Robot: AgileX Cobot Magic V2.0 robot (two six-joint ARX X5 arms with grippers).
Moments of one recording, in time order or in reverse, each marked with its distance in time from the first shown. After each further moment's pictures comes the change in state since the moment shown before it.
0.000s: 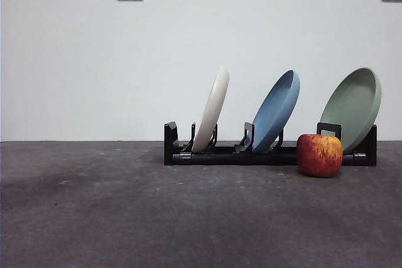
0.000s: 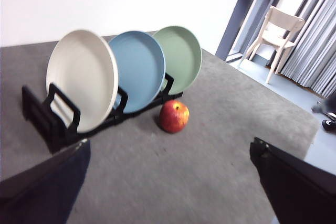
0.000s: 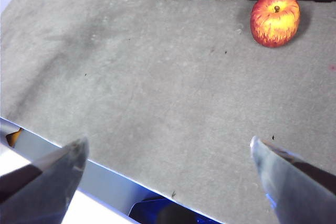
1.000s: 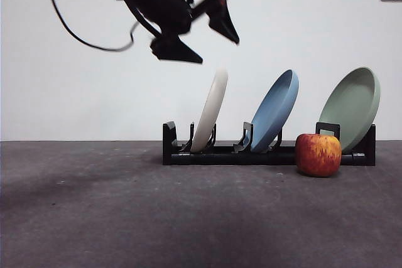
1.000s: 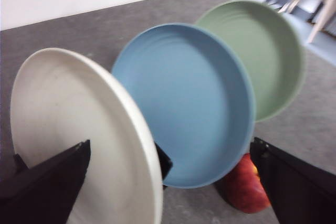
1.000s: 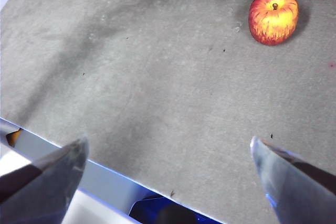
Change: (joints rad) left arm -0.311 1.182 0.837 0.182 -0.355 -0.003; right arm 0.000 0.006 0.000 -0.001 0.000 0.000
